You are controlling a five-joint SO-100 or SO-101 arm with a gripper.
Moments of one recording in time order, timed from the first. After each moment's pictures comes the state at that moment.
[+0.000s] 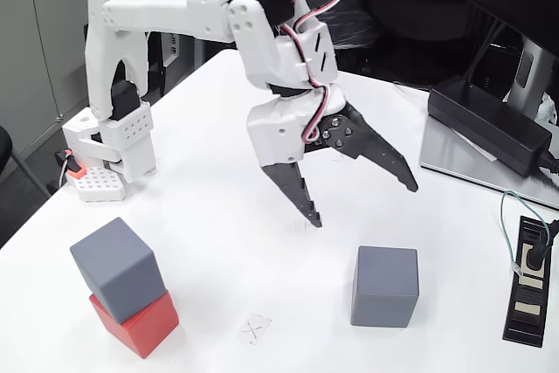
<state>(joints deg) 11.2 81.7 72.5 74.8 -37.3</state>
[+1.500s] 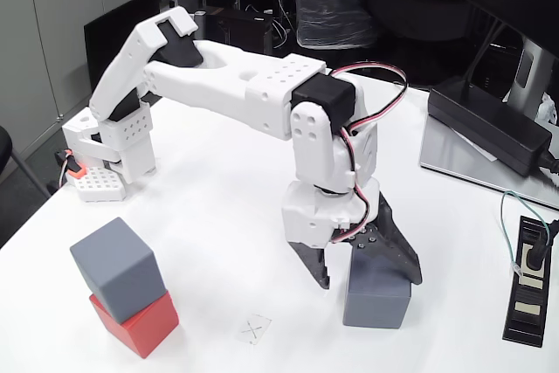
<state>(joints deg) 12.8 51.5 46.1 81.3 -29.1</state>
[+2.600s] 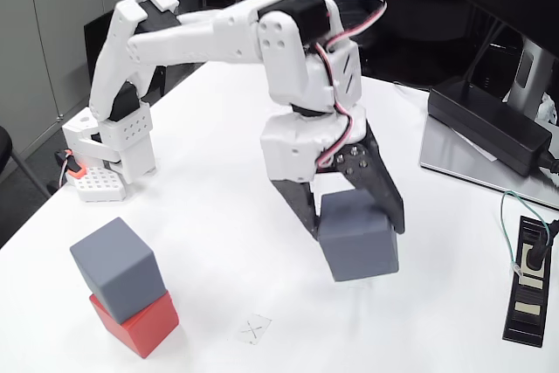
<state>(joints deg) 13.3 65.2 45.1 90.4 -33.0</state>
